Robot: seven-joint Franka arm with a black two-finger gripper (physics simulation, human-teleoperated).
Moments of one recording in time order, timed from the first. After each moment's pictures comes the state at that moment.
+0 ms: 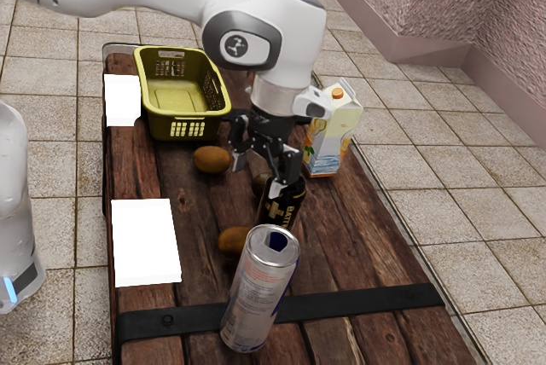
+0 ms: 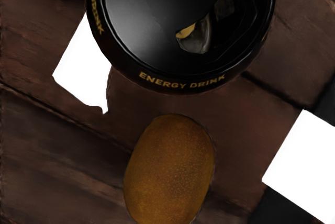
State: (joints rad) arm 0.05 -0.32 -0.29 -2.07 -0.23 1.74 -0.69
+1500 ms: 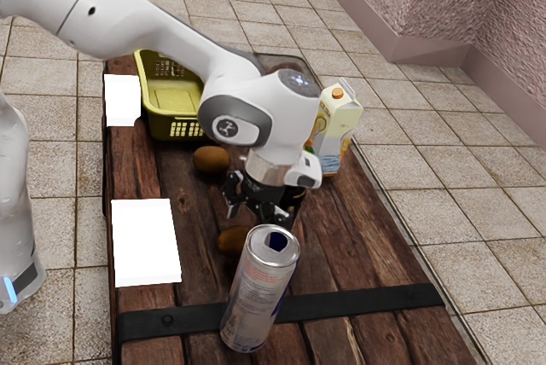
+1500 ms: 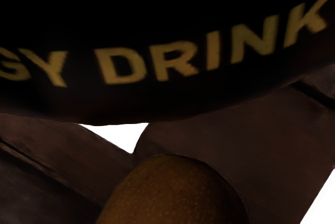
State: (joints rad) arm 0.02 -0.23 -0.38 -2.26 -0.10 2.01 -0.83
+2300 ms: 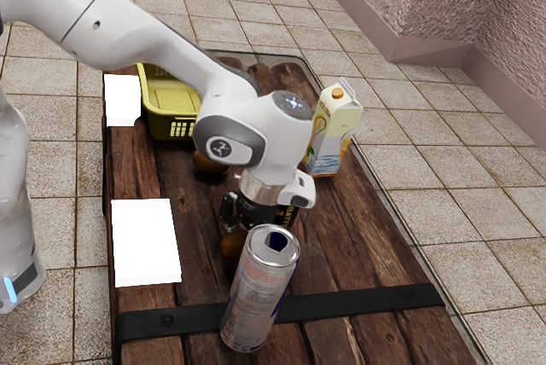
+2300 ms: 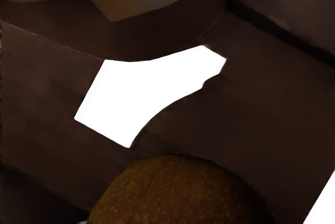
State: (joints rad) arm 0.01 -0.20 -0.40 -2.31 -0.10 2.07 -0.84
